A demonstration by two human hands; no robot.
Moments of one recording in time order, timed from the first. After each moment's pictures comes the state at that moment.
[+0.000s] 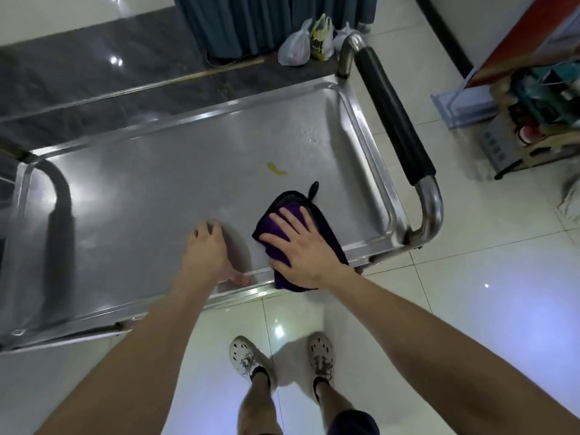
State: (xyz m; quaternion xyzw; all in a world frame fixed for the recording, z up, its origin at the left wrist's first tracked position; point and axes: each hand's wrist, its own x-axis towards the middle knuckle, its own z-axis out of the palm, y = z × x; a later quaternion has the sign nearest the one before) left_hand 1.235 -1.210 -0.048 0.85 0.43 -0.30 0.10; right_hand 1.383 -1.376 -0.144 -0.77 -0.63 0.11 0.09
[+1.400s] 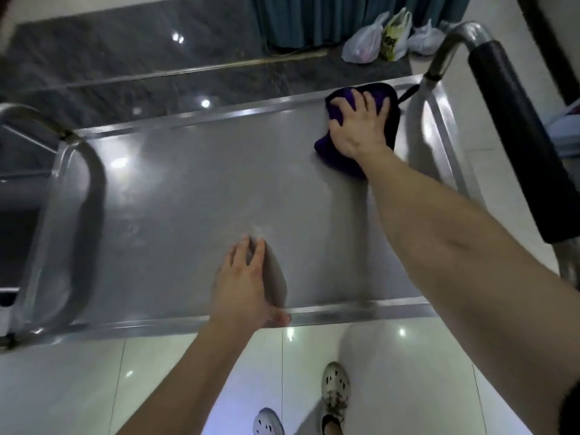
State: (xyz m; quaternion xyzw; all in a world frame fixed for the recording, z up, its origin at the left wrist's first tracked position) left_hand 1.241 -1.201 -0.061 0.84 0.45 -0.24 0.17; right_hand 1.604 -1.115 -0.146 -0.89 -0.42 0.12 0.13
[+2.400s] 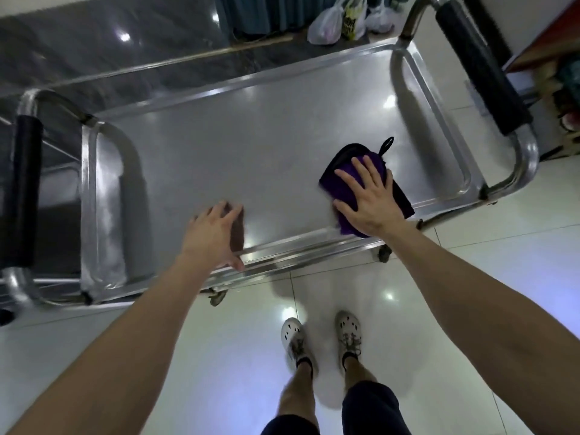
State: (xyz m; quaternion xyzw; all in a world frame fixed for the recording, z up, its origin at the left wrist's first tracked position) left_hand 1.100 -1.110 -0.047 0.91 0.31 -0.27 0.06; right_hand 1.388 -1.337 -0.157 -0.87 -0.46 0.11 0.10
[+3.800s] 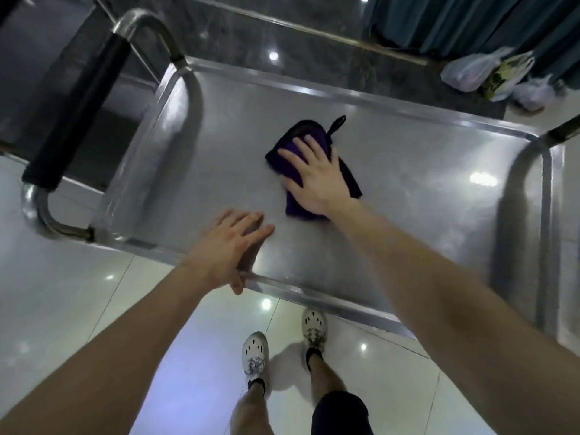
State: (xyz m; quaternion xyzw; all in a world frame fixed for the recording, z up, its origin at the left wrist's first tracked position) left_hand 1.111 -1.088 -0.070 0.90 0.36 -0.23 0.13; right_hand 1.376 -1.034 -0.148 -0.67 -0.73 0.14 0.07
